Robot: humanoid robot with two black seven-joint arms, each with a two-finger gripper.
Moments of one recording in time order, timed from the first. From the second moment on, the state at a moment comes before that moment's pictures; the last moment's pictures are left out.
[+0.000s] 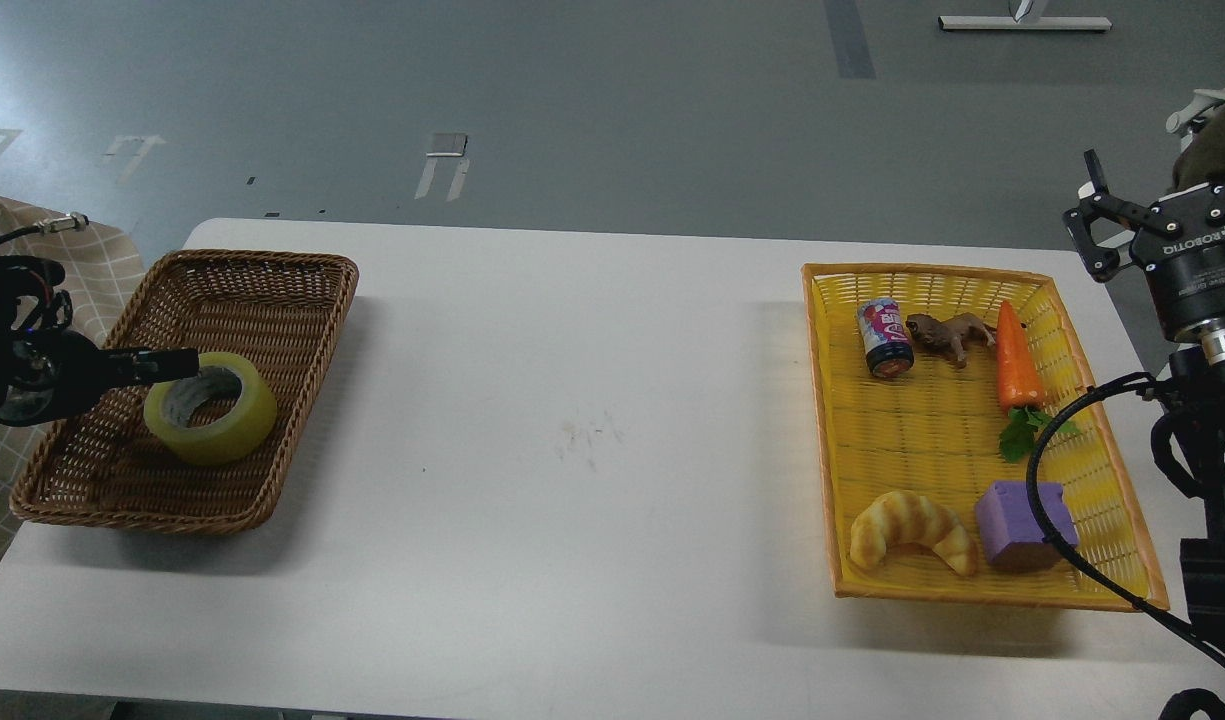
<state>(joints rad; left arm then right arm) -0.71 1.03 -0.42 -1.09 1.43 -0.36 -0.02 0.39 -0.14 1.80 1.07 -0.37 0.49 -0.11</state>
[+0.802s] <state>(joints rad) -0.80 0.88 -0.95 -1.12 0.31 -0.42 -0.12 0.44 -0.16 1.78 1.08 -0.38 0.49 -0.12</state>
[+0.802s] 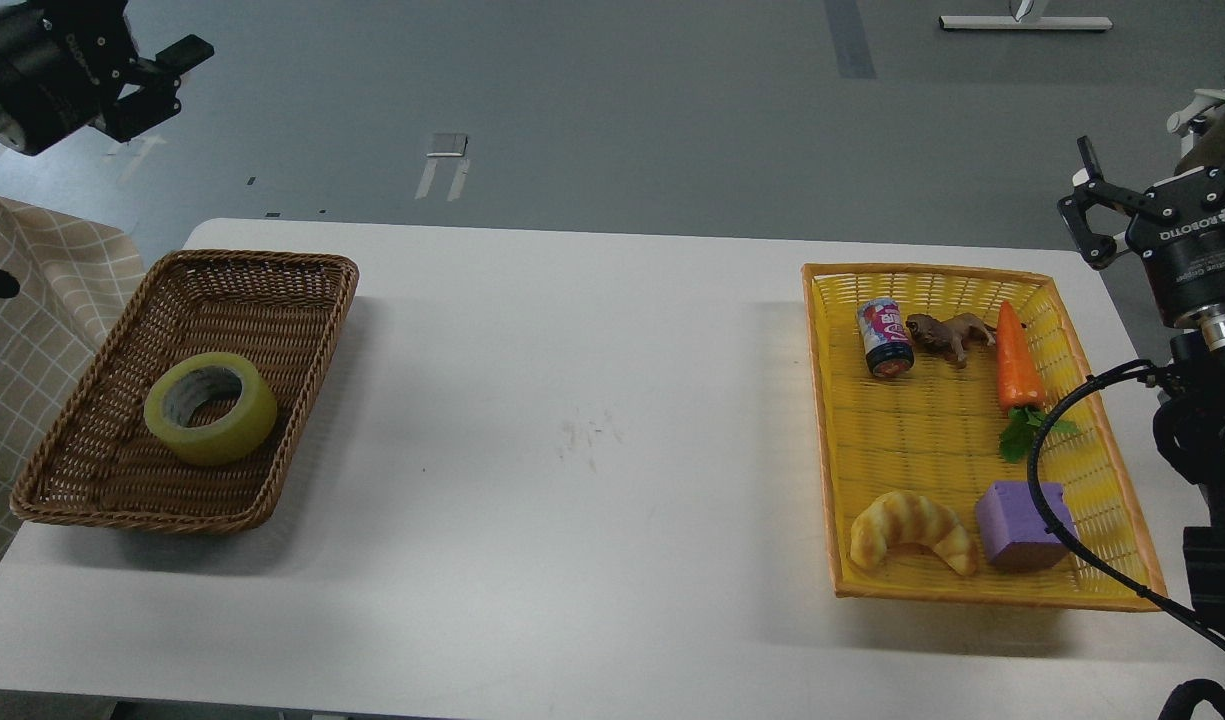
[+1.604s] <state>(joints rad) -0.69 0.29 -1.17 -1.13 0.20 -0.49 -0.11 0.66 -0.23 1.48 1.01 -0.39 0.49 -0.13</state>
